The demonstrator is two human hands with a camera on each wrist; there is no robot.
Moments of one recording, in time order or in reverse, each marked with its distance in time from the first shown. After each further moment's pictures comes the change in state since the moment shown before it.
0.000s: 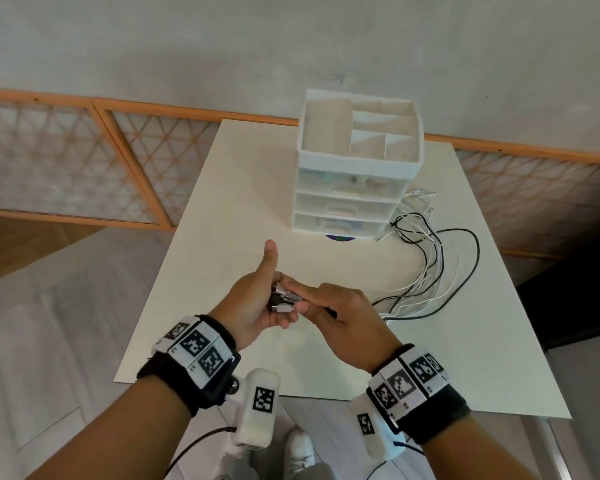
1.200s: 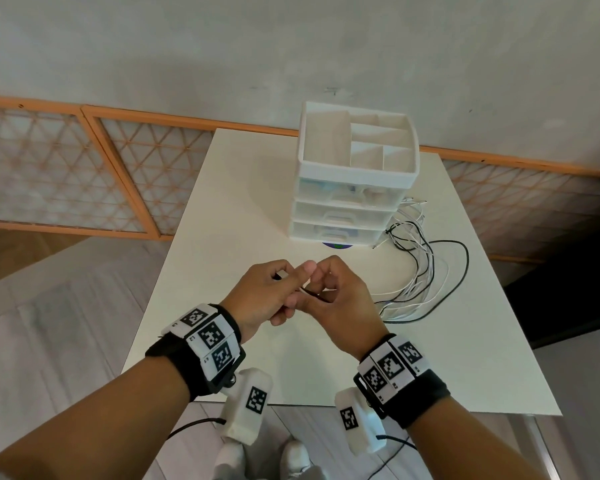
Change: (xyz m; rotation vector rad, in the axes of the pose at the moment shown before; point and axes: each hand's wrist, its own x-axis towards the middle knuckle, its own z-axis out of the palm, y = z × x) left_hand 0.014 0.007 -0.013 0.237 -0.036 0.212; right_hand 0.027 -0.024 0.010 0.352 0.224 0.314
